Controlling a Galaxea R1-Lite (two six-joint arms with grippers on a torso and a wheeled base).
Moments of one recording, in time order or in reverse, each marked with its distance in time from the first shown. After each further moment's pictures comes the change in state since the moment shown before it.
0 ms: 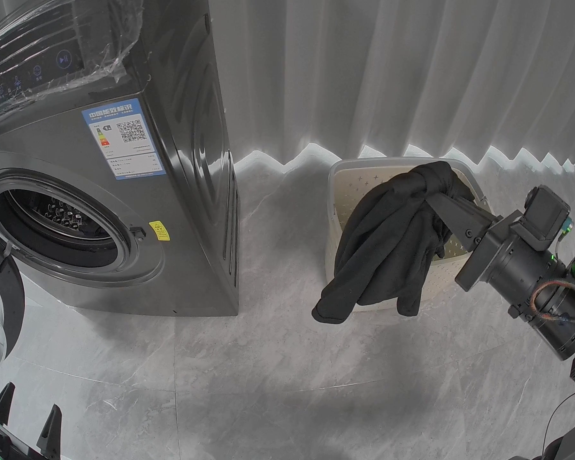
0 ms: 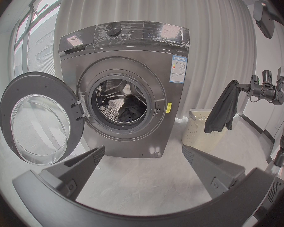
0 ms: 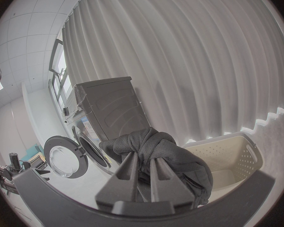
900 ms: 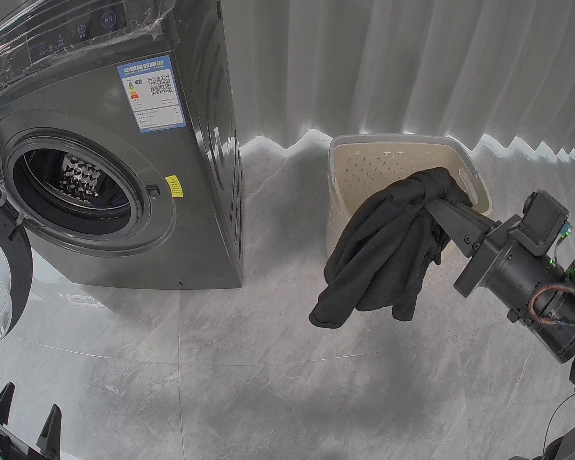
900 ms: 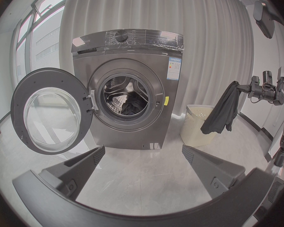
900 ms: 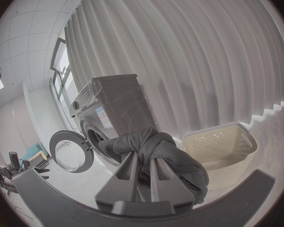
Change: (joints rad) left arm 0.001 0.001 0.000 0.000 0.000 0.000; right arm -0.001 0.001 0.013 0.001 0.006 0.001
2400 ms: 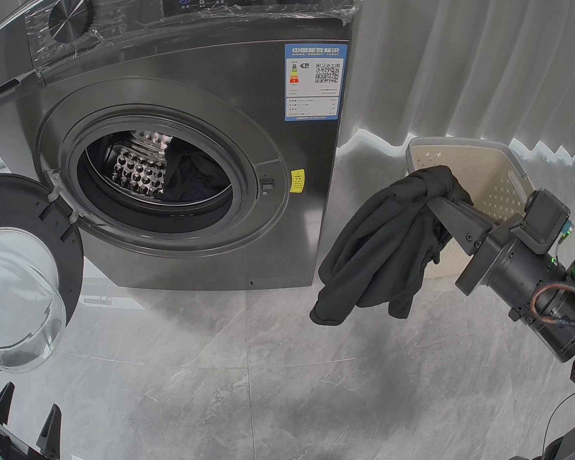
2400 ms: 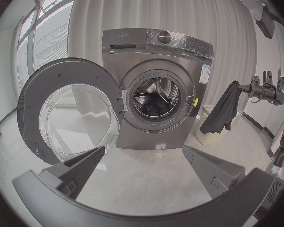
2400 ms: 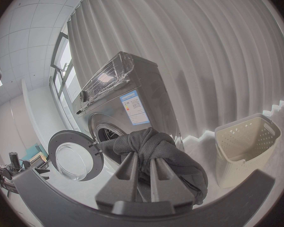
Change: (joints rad) left arm -0.001 0.000 0.000 0.000 0.000 0.000; right arm -0.003 -0.005 -0.001 -0.001 -0.003 0.000
